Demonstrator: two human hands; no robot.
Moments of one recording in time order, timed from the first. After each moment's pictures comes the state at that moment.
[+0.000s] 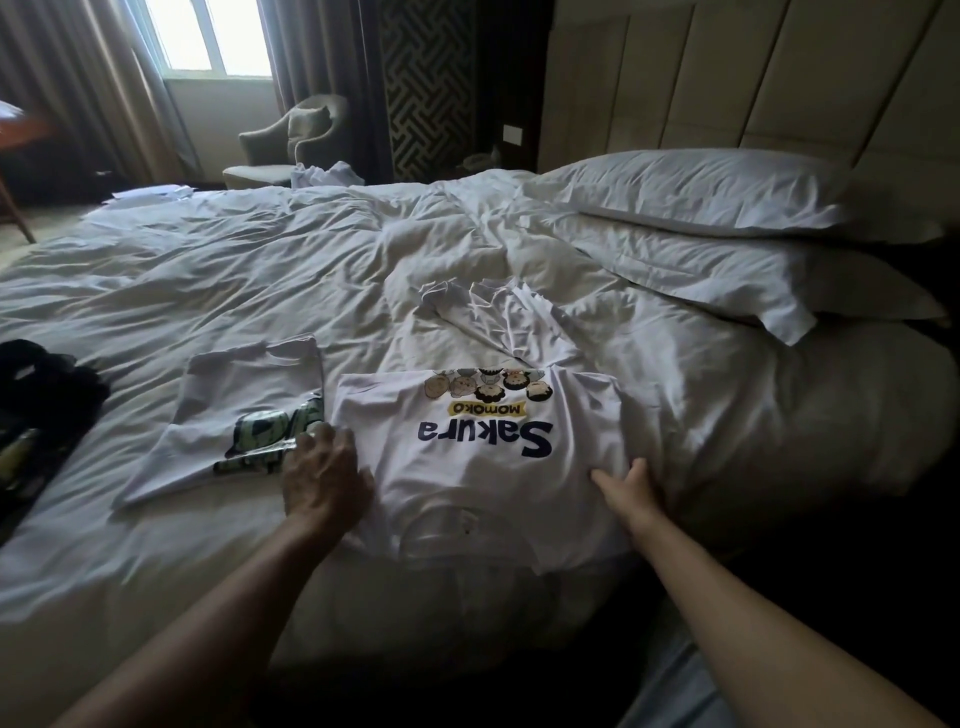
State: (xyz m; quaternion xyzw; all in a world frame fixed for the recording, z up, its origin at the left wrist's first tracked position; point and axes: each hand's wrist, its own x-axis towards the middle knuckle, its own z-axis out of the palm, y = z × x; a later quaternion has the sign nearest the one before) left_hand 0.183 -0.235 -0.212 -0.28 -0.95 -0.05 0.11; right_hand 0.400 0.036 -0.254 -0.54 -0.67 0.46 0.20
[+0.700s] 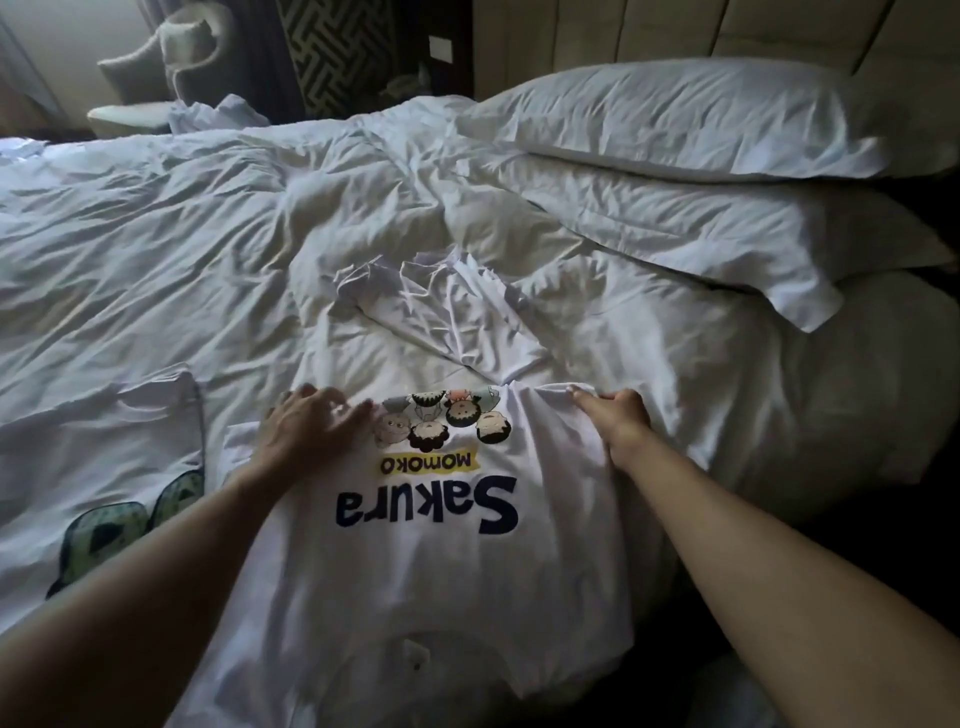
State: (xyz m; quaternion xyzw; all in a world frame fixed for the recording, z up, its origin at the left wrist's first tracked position) left_hand 0.058 -0.078 -0.207 -0.37 -0.92 -0.16 -0.04; right_hand 0.314 0.173 -0.231 -0.58 -0.63 0.46 0.23
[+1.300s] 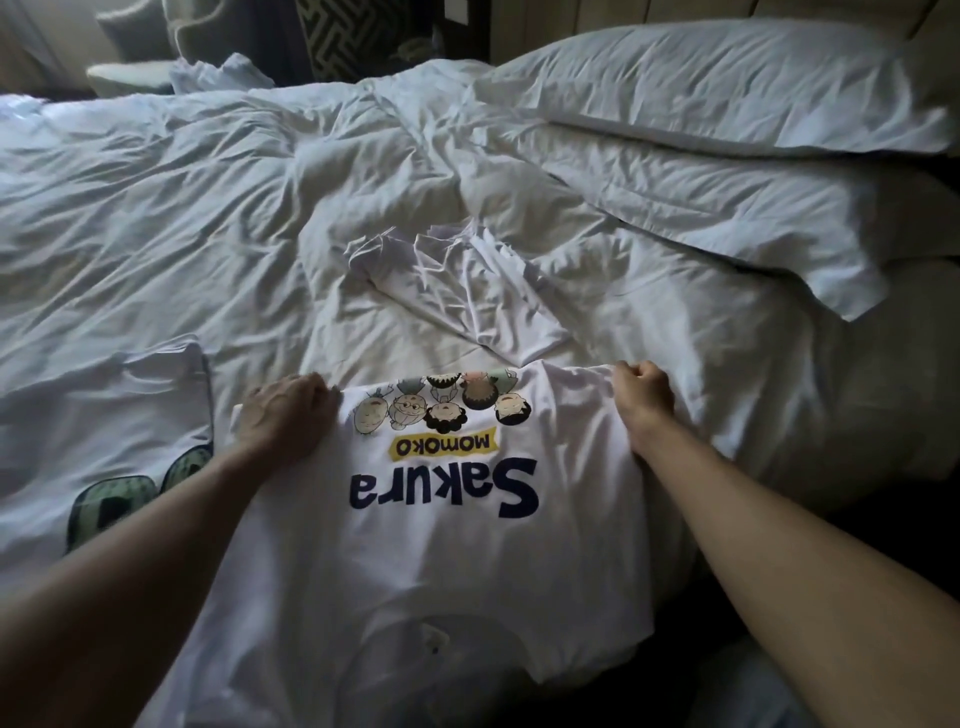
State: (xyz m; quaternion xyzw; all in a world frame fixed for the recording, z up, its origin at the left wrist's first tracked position) left_hand 0.035 -0.097 -0.218 -0.36 -0.93 -0.12 0.00; right_hand 0.303 0.174 -0.227 -0.62 -0.61 0.41 0.28
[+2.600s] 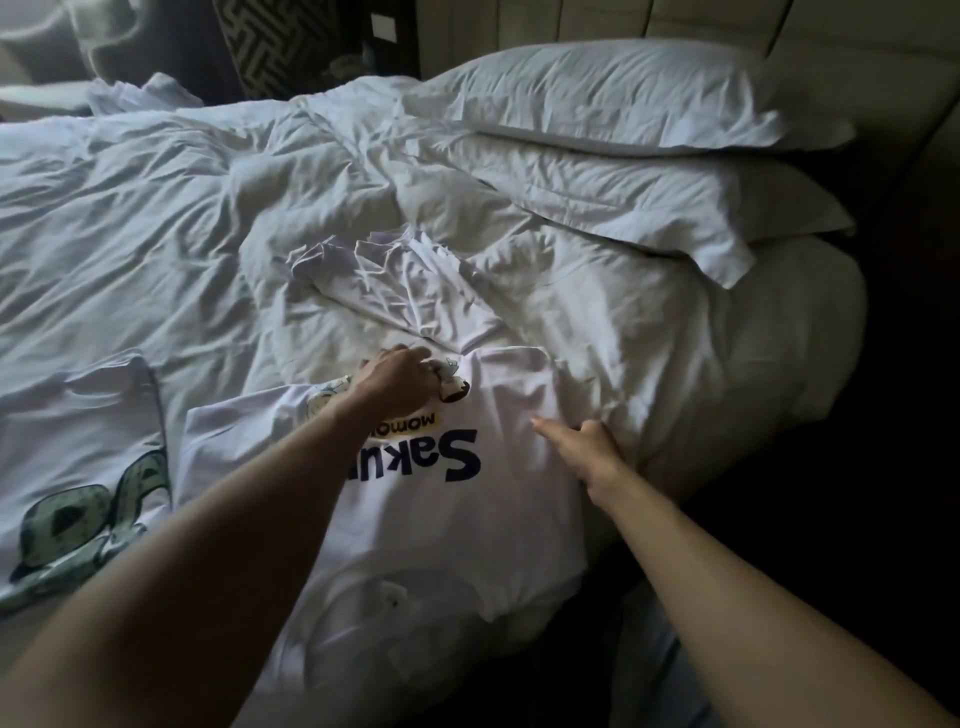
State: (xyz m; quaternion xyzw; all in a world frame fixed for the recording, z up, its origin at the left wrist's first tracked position) left_hand 0.144 0.011 -0.191 -0.51 -0.84 -0.14 -0.11; right_hand 0.381 0.081 -0.221 -0.59 -0.59 0.53 0.16
